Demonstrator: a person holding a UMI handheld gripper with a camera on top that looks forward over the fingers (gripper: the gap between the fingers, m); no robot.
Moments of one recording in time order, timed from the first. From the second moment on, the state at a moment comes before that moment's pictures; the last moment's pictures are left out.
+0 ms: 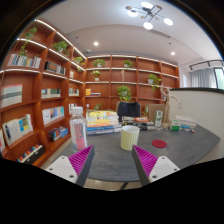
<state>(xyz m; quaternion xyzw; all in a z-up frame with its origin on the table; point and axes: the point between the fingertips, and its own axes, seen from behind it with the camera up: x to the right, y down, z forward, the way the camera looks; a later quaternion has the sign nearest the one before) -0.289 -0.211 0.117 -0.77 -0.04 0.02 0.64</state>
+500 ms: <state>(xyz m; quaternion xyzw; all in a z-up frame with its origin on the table) -0.422 -0.116 0.096 -0.75 -0.07 0.10 0.65</state>
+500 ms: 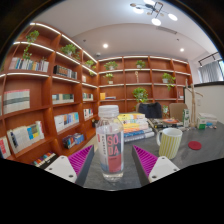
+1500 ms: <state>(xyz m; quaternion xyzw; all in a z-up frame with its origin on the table) -0.392 -0.029 0.147 -0.67 0.24 0.38 0.60</state>
